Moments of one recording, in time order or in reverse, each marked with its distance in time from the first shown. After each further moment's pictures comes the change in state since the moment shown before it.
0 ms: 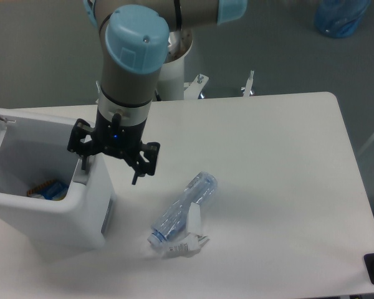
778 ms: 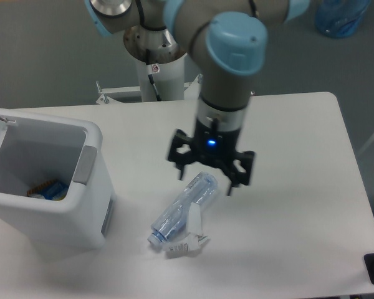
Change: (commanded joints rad) arm 0.222 -0.113 -0.021 0.124 0.135 0.474
